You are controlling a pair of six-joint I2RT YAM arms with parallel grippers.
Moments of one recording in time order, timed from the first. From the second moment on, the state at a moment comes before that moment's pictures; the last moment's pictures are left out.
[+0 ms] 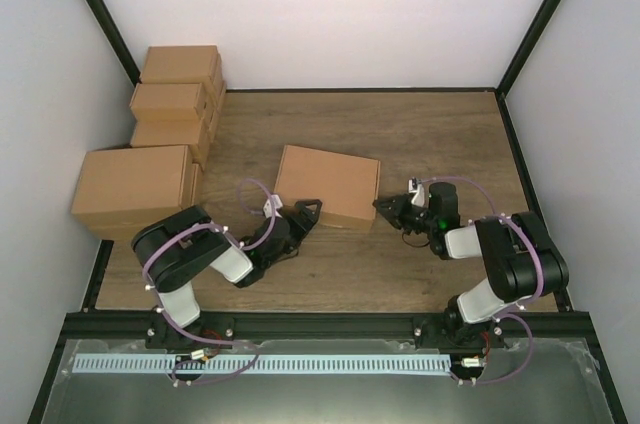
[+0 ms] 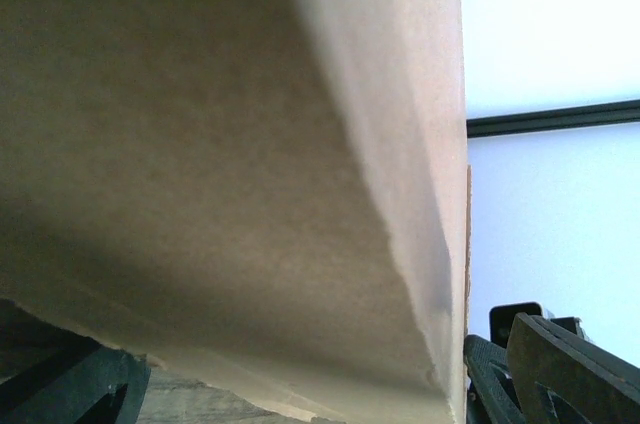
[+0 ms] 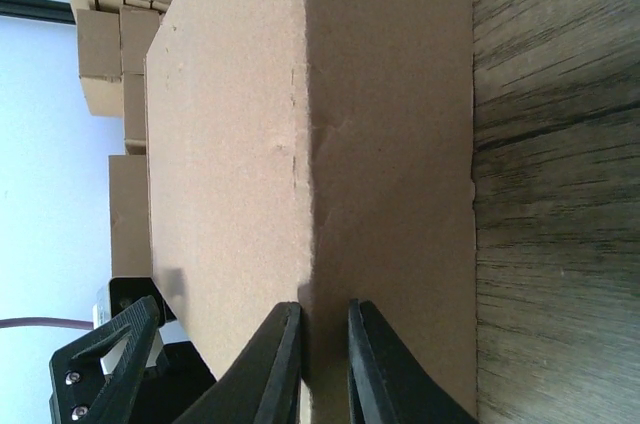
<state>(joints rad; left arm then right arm) -0.87 1.77 0.35 1.05 -0.21 -1.44 0.19 1.53 0.32 0.69 -0.70 1.01</state>
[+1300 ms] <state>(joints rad) -0.89 1.83 0.50 1.01 -0.12 -1.31 0.18 1.58 0.38 0.61 -0.80 0.98</state>
